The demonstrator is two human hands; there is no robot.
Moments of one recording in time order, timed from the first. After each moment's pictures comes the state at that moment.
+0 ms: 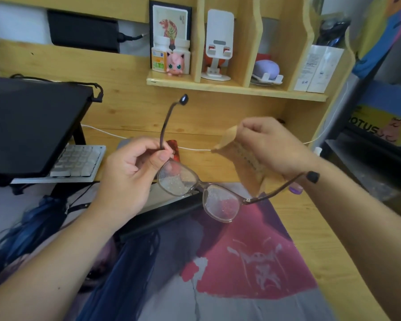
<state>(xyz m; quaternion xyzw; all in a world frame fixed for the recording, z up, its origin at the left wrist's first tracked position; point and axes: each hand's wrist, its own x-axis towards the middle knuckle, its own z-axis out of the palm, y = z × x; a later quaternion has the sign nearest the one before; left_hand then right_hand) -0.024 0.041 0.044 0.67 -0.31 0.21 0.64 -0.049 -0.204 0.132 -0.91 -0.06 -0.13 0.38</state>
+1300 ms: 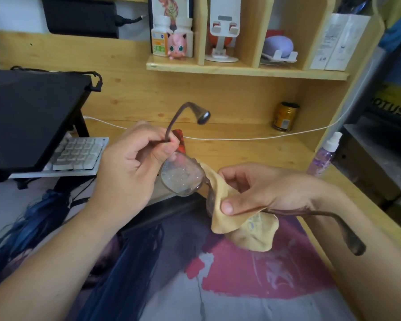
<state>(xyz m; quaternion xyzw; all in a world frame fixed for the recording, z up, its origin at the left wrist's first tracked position) -0.031 0.037 0.049 0.71 -0.35 0.30 0.54 -0.063 -0.207 0.071 -0.78 -0.18 0.28 0.53</state>
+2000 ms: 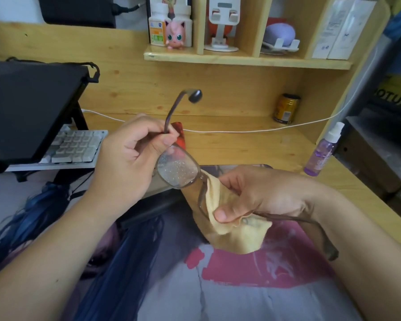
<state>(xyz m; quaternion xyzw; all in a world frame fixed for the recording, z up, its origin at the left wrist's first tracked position) -0.028 0.039 0.047 0.72 -0.34 0.28 0.53 -0.075 -0.193 0.064 -0.78 -0.14 0.32 0.52</state>
